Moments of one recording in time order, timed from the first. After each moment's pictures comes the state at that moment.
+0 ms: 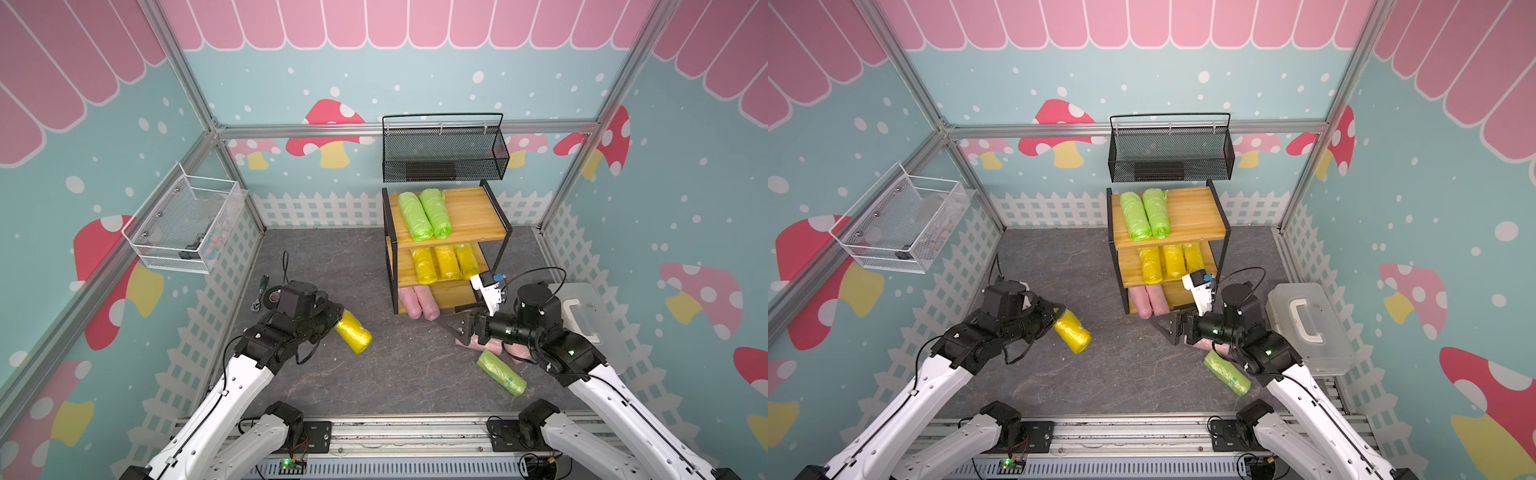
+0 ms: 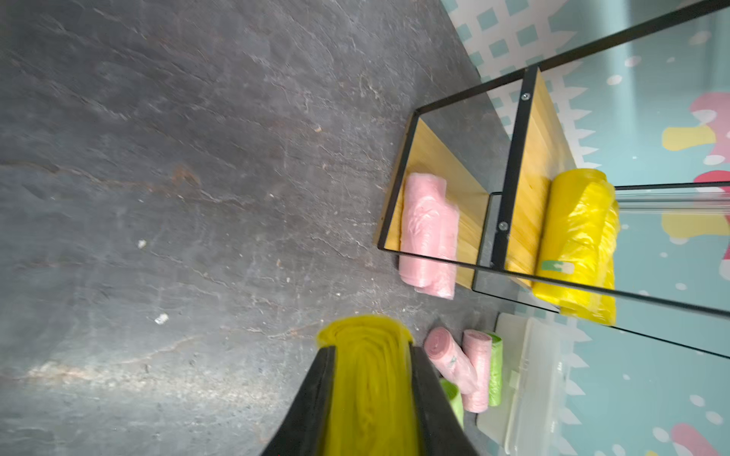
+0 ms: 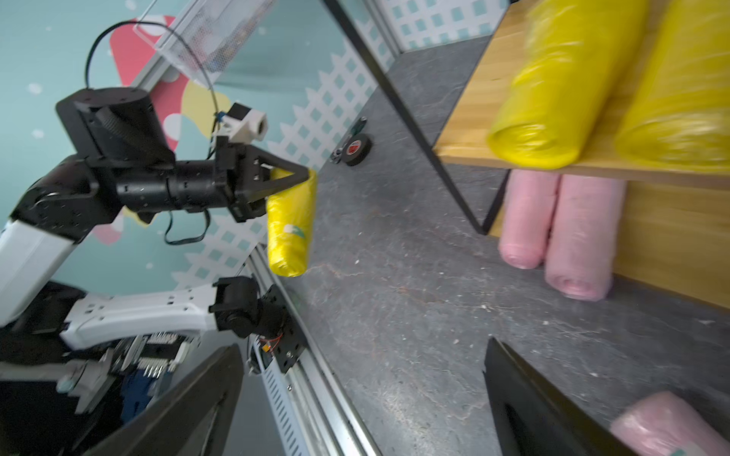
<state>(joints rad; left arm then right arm) -0.43 0.86 0.87 -0.72 0.04 -1.11 0.56 0.79 0.82 -0.44 -0.55 0.45</state>
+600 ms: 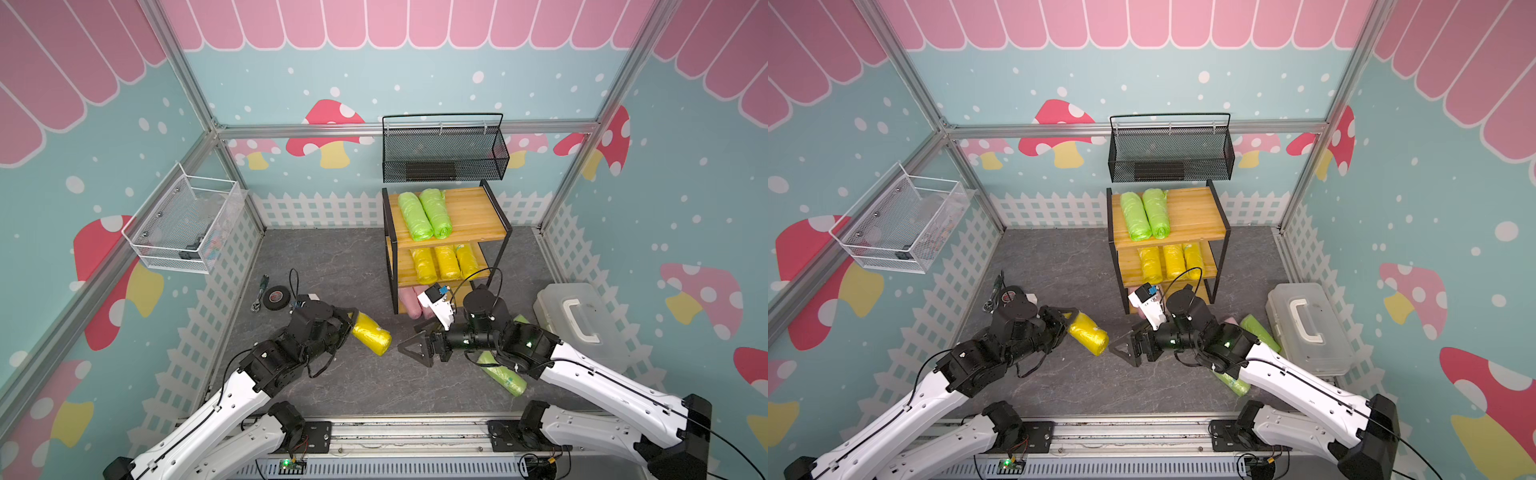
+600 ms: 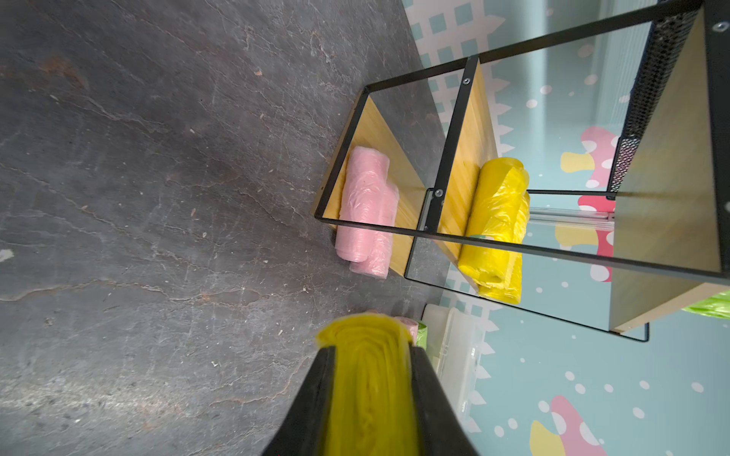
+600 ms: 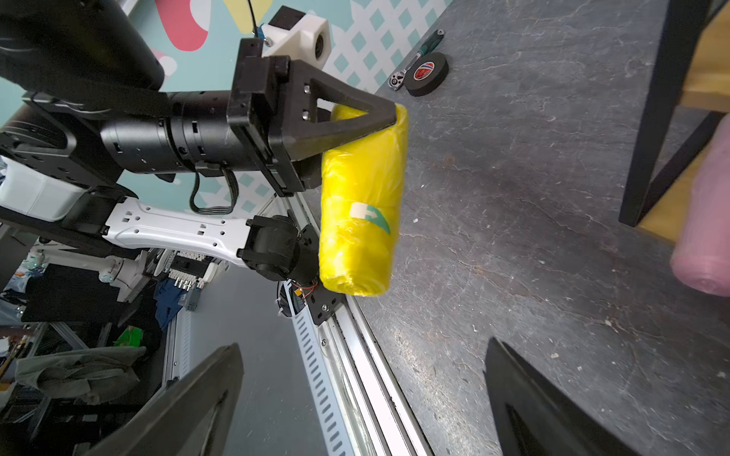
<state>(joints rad) -0.67 0.78 0.77 -0.57 -0.13 -1.44 0.92 1.03 0.92 -0.36 -0.41 0.46</state>
